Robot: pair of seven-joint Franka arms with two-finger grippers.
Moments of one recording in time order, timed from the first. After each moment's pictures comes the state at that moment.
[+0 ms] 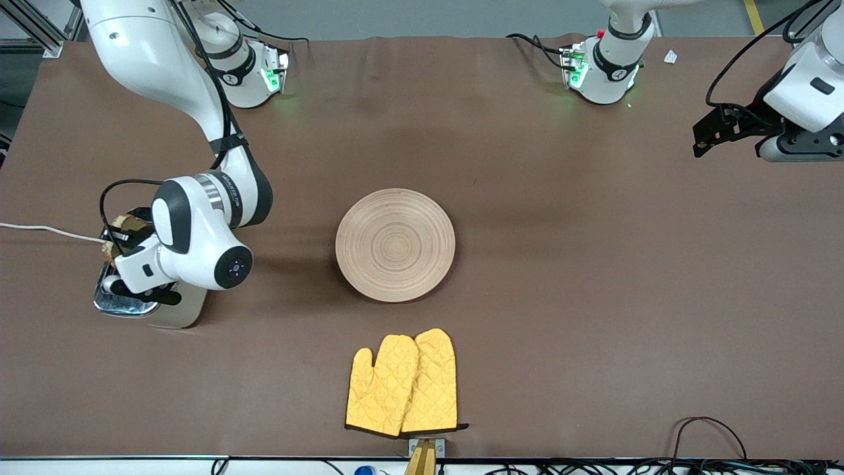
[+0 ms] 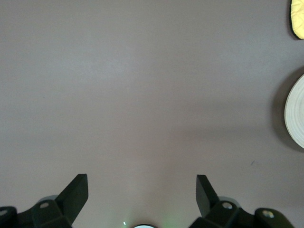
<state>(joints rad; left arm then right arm) 0.05 -0.08 -0.18 -1.62 0.02 1.52 -0.10 0.35 0.57 -0.08 -1.49 -0.86 1.30 0.58</state>
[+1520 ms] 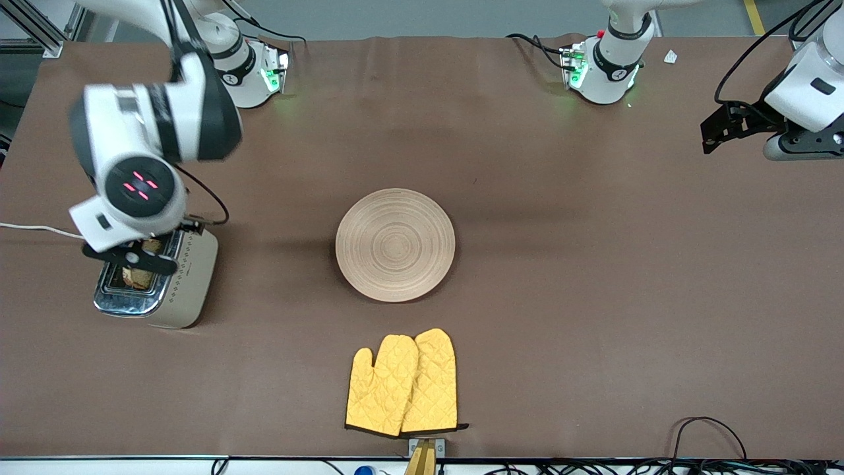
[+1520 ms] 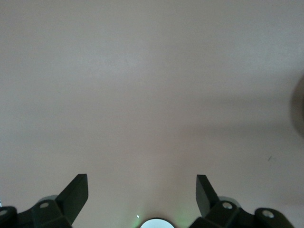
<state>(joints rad) 0.05 -0.08 -0.18 -1.62 0.07 1.49 -0.08 0.34 0.28 -0.07 -1.44 -0.34 1.39 0.50</state>
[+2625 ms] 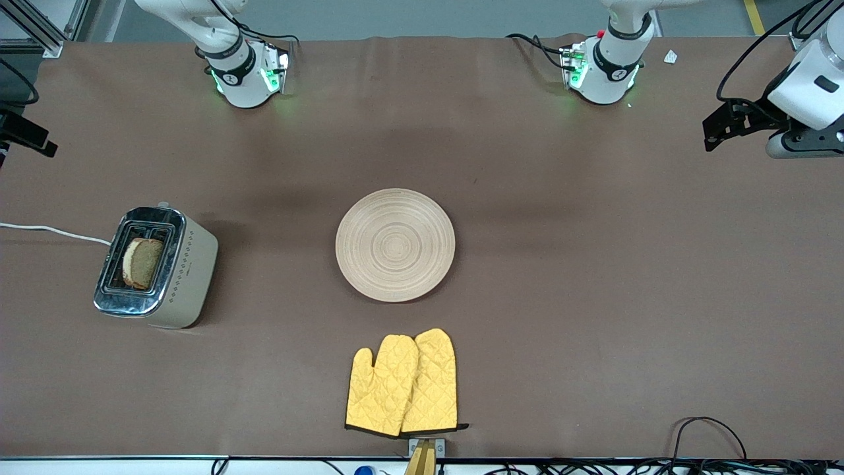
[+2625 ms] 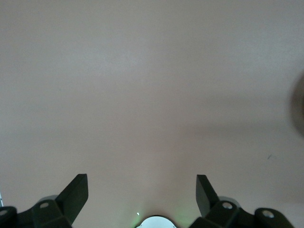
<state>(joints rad) 0.05 -0.08 -0.18 -1.60 0.07 1.47 -0.08 -0.04 -0.03 -0.10 -1.51 -0.05 1.39 0.04</state>
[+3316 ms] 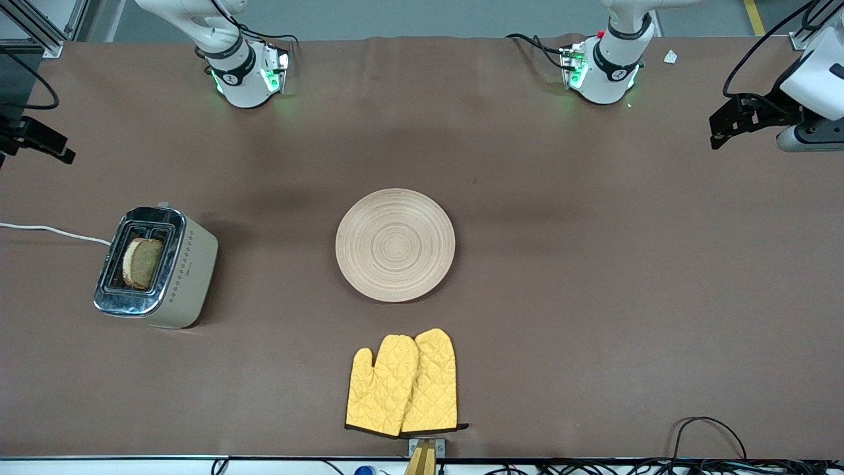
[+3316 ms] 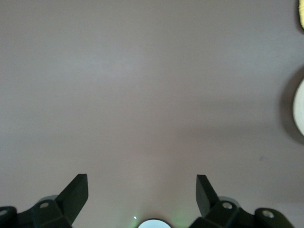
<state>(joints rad) 0.05 -0.07 -0.18 -1.56 0.02 1.46 -0.07 -0.04 -0.13 -0.08 -1.71 -0.01 1.54 0.04</state>
